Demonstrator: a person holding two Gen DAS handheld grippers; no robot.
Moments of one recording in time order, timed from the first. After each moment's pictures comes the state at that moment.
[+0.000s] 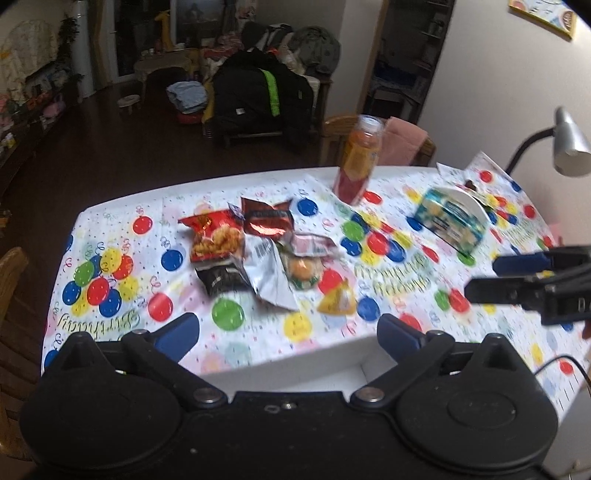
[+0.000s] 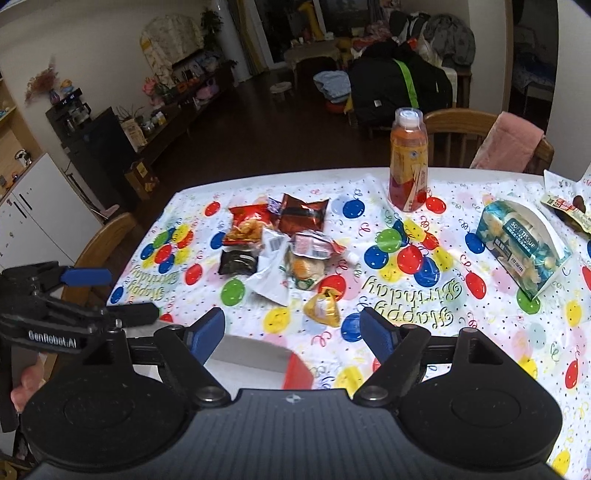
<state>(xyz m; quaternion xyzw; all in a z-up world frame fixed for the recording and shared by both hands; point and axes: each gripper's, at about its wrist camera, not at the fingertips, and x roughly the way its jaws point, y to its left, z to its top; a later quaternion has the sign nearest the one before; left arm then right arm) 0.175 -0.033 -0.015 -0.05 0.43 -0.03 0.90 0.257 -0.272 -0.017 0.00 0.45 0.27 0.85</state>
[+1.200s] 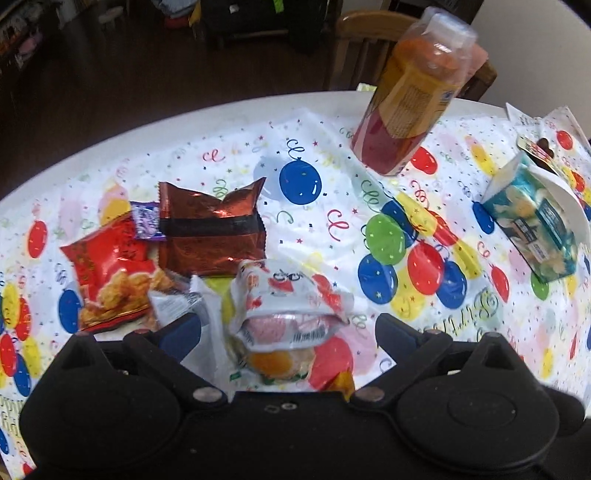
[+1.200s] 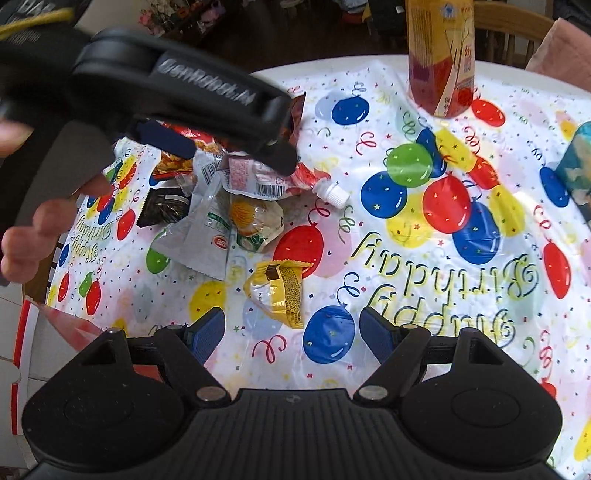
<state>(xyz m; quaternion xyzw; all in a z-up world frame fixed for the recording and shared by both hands) 0.421 -0.087 -0.139 -0.04 0.60 -0.02 0.80 0.386 -0.247 -0.180 -0.01 0.57 0.31 0.76</state>
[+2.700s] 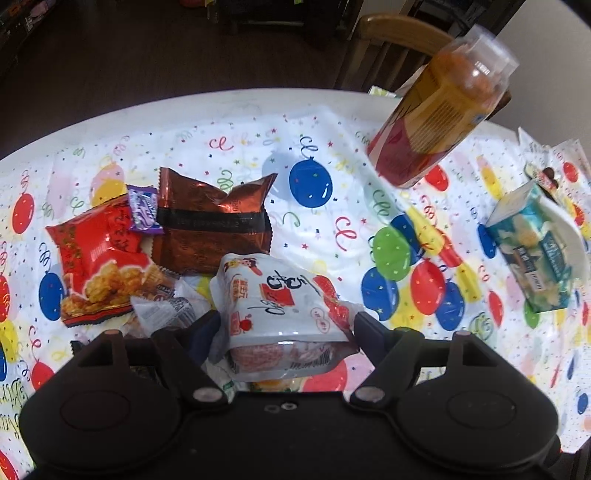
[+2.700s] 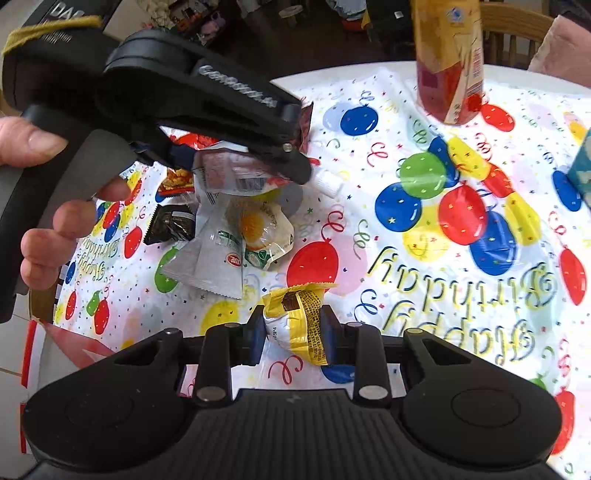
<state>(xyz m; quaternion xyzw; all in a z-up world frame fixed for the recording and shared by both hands) 0.429 -0.069 -0.142 -0.10 0.61 -0.01 0.79 0.387 -0.239 -0.176 0.01 0.56 0.31 0.77</state>
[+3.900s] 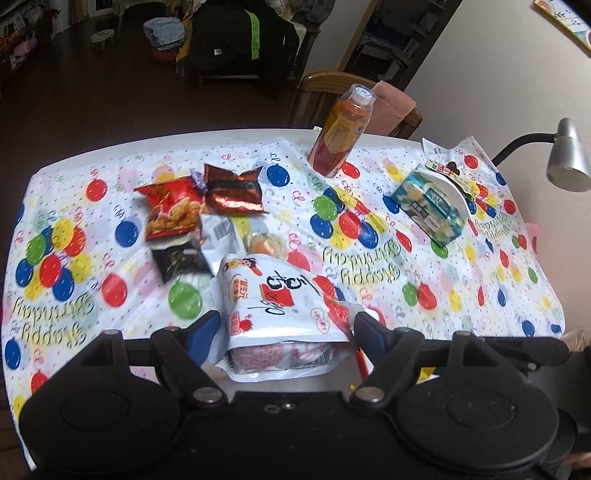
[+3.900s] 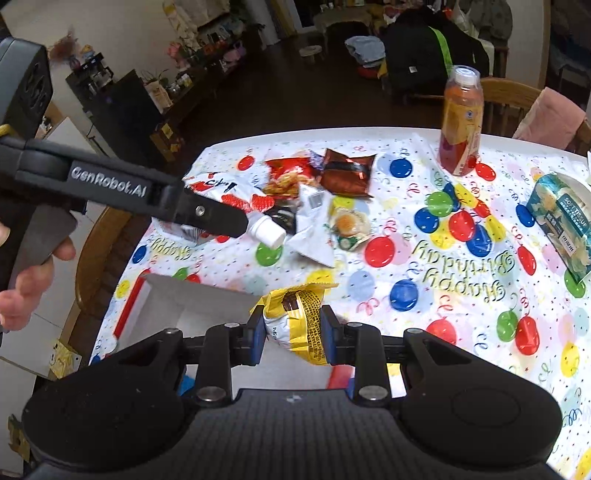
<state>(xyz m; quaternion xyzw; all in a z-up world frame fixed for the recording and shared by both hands) 0.227 -0.025 -0.014 -0.11 0.52 -0.08 0.84 0.239 -0.226 -0.044 -0.02 0.49 0.32 0.81</state>
